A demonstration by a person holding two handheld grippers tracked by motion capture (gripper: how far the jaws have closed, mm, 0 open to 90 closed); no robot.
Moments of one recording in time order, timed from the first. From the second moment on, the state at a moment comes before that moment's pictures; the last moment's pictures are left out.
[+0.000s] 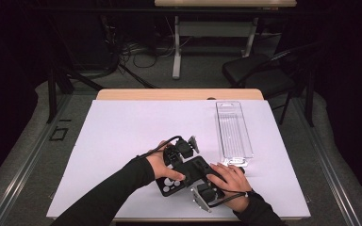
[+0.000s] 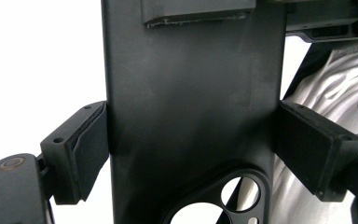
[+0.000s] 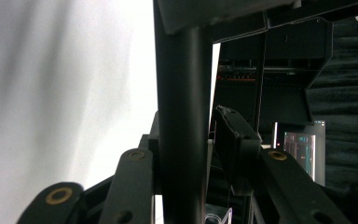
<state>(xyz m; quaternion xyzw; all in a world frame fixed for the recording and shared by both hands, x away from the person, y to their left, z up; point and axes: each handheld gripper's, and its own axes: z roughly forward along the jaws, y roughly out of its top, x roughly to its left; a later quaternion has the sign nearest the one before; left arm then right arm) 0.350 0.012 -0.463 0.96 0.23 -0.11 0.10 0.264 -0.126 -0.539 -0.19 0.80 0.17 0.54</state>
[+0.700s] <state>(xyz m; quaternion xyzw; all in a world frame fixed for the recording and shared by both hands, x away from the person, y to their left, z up) 0.351 0.012 -0.466 0.96 0.24 -0.12 0.11 0.265 -0.127 -0.542 -0.20 0.80 0.16 0.54</state>
